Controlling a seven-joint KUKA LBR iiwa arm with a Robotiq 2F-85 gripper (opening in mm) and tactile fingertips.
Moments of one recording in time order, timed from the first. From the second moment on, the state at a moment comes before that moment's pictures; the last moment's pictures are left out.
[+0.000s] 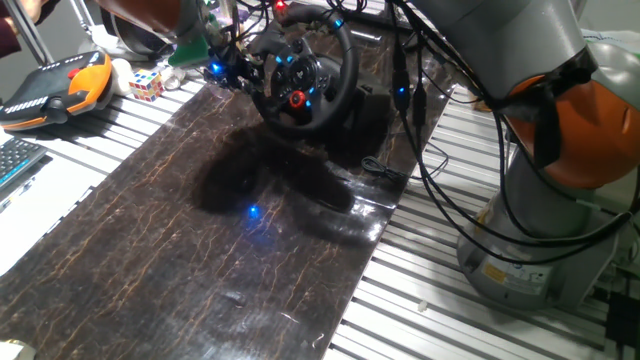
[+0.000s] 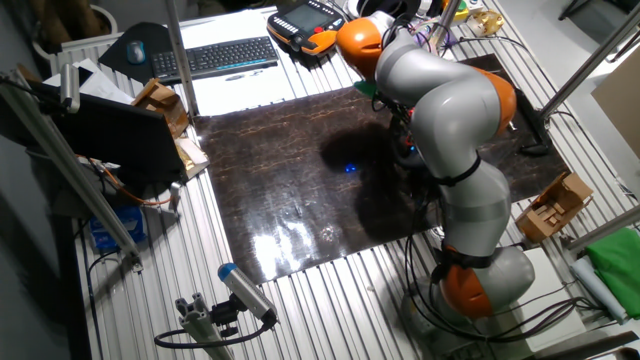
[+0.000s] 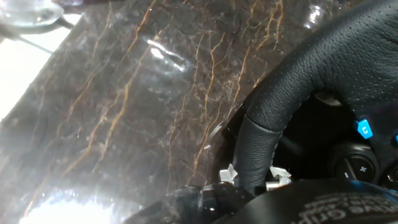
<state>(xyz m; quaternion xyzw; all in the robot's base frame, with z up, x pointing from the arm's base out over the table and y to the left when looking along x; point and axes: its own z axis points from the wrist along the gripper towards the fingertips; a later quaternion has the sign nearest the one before) 0.623 -0.110 0.131 0.53 0.81 -0.24 0.09</state>
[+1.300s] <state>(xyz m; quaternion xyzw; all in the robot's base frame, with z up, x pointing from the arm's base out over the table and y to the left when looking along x) 0.624 -0.117 0.139 0.58 0.78 -0.22 0.09</state>
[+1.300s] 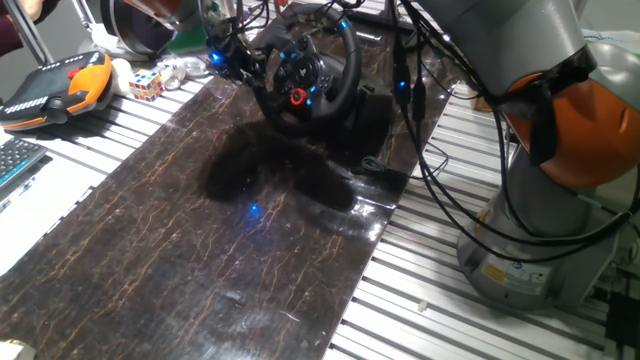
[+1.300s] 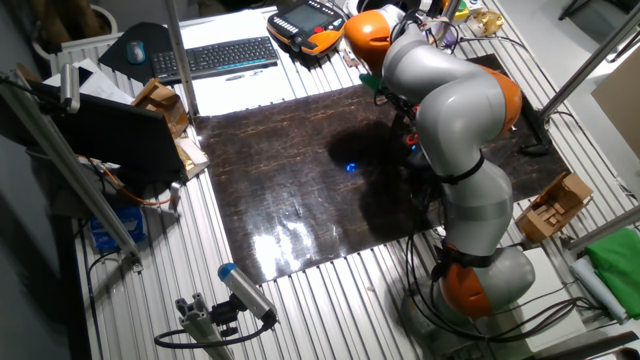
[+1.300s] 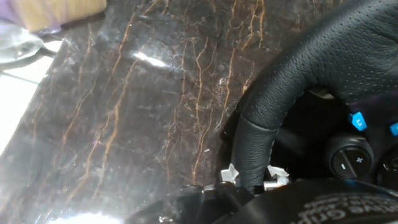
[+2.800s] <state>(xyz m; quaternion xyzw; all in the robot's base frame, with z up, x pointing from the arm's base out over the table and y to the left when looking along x) 0.627 -0.128 0.135 0.61 0.74 -0.26 0.11</state>
